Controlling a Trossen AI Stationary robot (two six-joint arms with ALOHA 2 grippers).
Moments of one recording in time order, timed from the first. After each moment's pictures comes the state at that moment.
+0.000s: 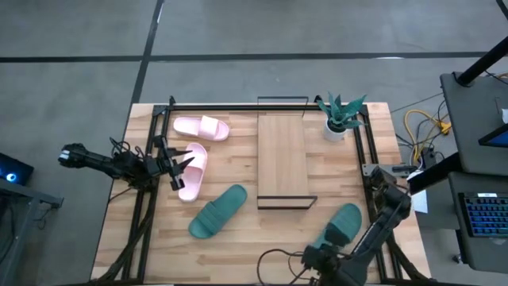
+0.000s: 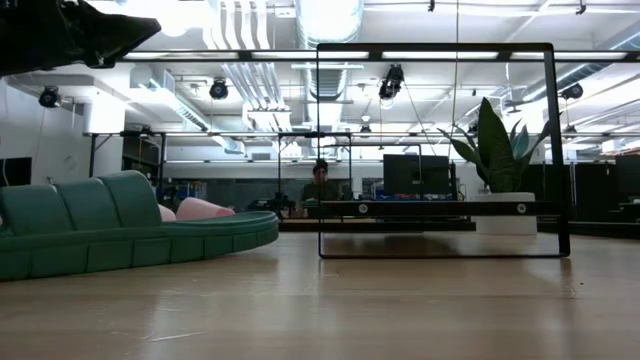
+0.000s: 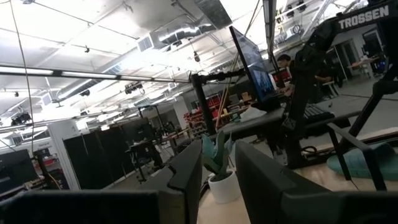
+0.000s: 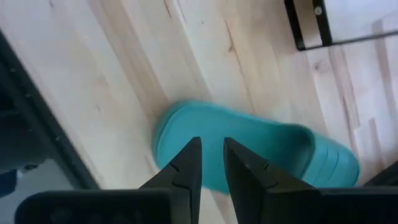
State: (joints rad) left arm -0.26 0.23 0.03 0.56 -0.47 0.56; right arm 0.89 2.16 1.98 -1.57 0.24 1.29
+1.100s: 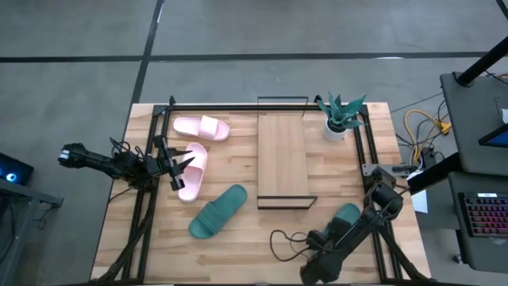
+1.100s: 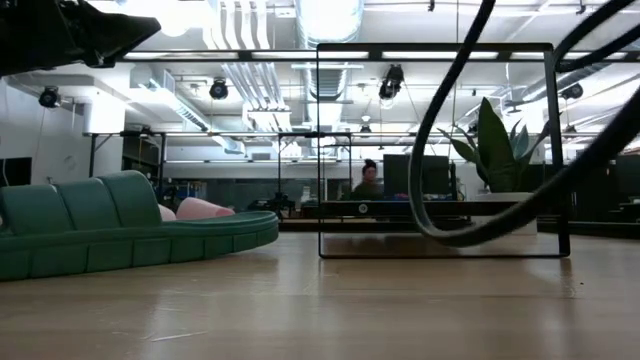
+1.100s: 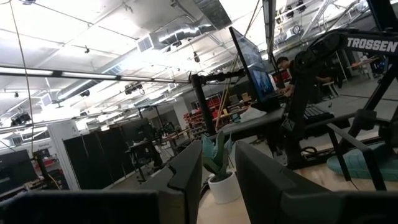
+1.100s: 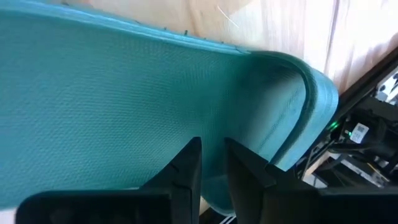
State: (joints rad) left arm -0.26 0.24 0.03 0.56 -0.47 0.55; right arm 0.81 2.20 1.64 -1.57 -0.08 1.24
